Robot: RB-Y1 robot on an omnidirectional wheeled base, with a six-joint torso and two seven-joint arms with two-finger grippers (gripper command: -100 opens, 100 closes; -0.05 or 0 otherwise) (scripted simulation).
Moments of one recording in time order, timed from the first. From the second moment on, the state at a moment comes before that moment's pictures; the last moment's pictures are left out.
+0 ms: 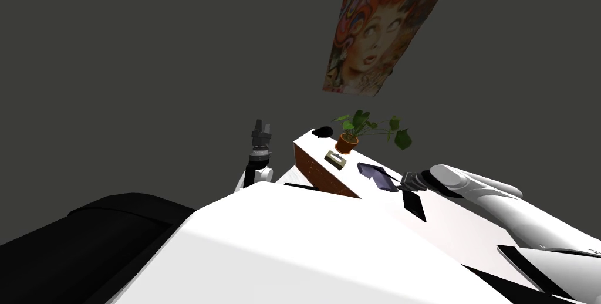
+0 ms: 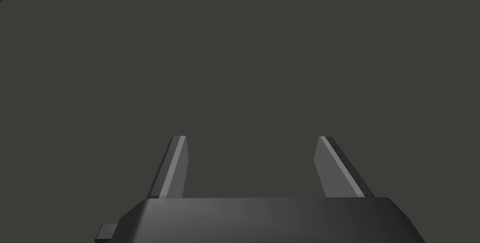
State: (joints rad) left arm 0.47 0.02 -0.08 -2.22 0.03 -0.52 -0.11; right arm -0.18 -1.22 0.23 -0.85 1.89 -1.01 -0.20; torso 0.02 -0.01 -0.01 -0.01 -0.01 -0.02
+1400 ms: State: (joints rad) left arm 0.47 0.02 -0.08 -2.22 0.03 -0.52 -0.11; right arm -0.14 -1.30 0.17 -0.90 1.84 -1.10 -0.16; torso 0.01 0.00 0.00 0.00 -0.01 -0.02
